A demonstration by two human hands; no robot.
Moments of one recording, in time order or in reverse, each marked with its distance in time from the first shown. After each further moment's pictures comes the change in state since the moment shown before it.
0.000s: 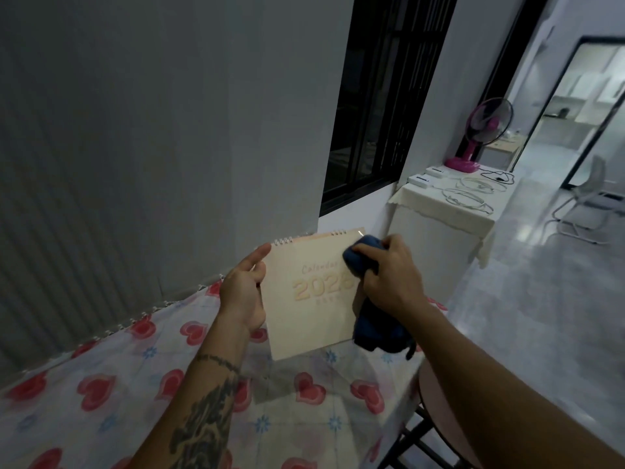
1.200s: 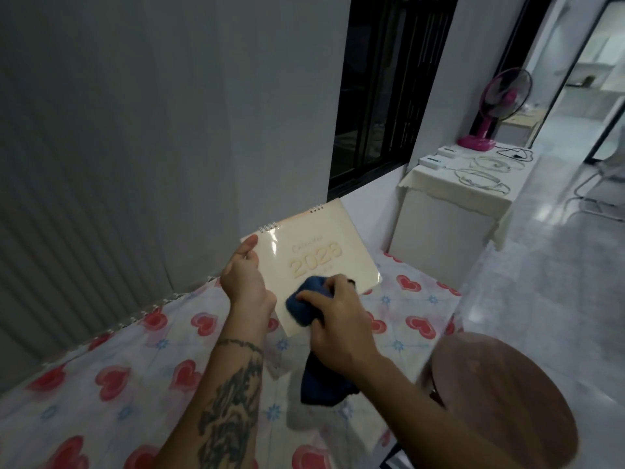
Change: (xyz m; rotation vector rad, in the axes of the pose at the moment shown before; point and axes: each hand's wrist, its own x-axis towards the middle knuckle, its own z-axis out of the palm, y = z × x) left_hand 0.008 -0.005 0.011 -0.022 0.420 0.073; right_hand -0.078 -0.073 0.051 0.208 -0.094 -0.125
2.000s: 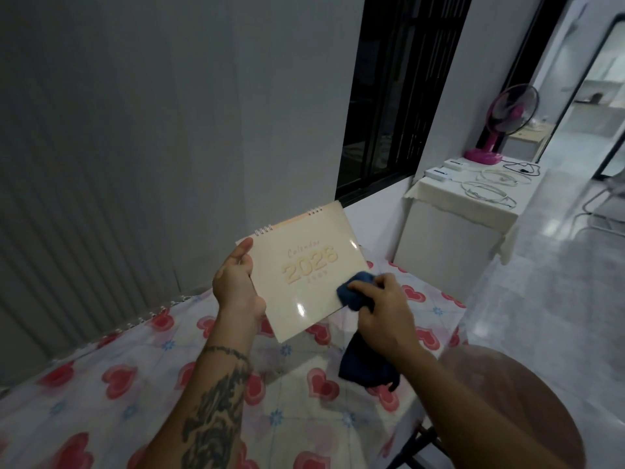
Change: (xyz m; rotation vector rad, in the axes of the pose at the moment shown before) left_hand 0.007 0.014 -0.016 -0.081 -0.111 0.042; right_hand 0.014 0.064 -0.023 -0.006 0.037 0.194
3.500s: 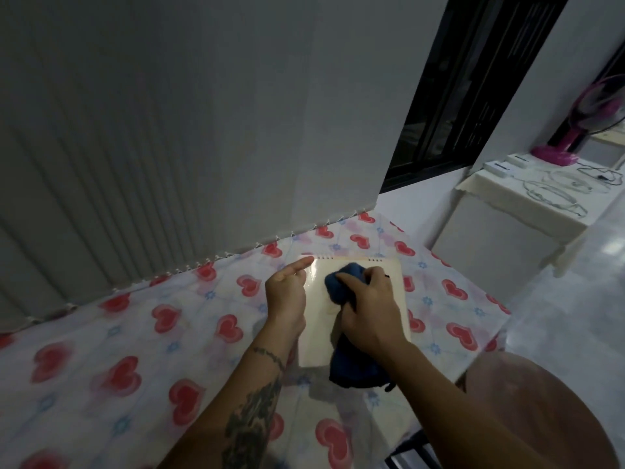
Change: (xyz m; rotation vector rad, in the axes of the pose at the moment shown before) left_hand -0.010 -0.049 -0.053 0.393 0.013 0.060; right_hand -0.018 -0.063 0.054 -0.017 -0.172 -0.172
